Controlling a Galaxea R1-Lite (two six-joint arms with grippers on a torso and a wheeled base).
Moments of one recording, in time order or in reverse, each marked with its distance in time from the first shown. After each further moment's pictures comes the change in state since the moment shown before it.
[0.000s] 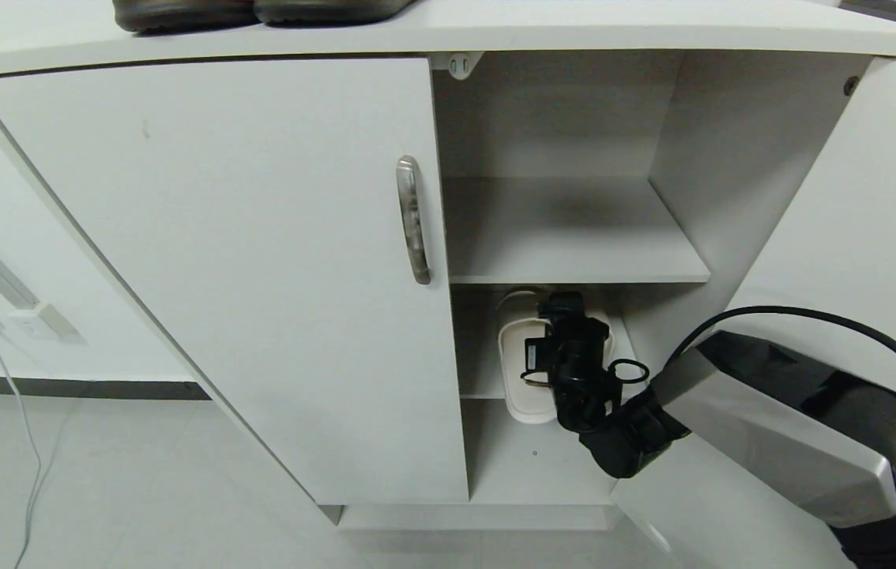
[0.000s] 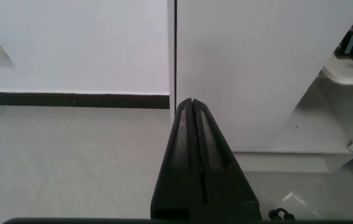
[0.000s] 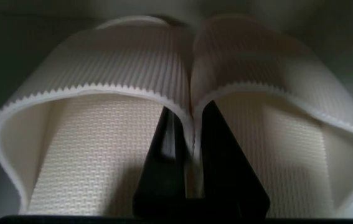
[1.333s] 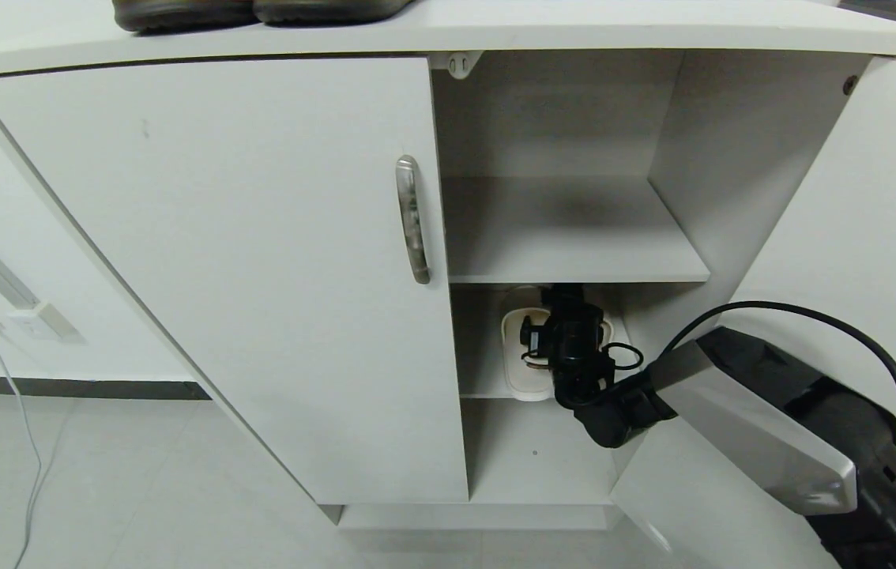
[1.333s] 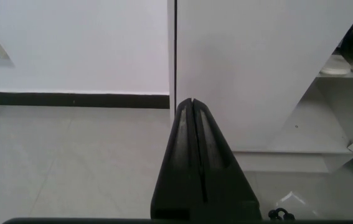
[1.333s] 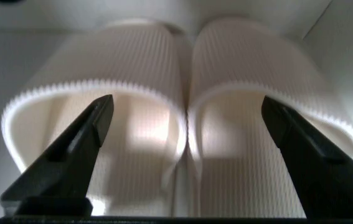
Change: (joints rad) left arm 0.000 0.000 0.000 0.000 0.000 0.000; right arm -0.044 0.073 -0.198 0.159 0.002 0.033
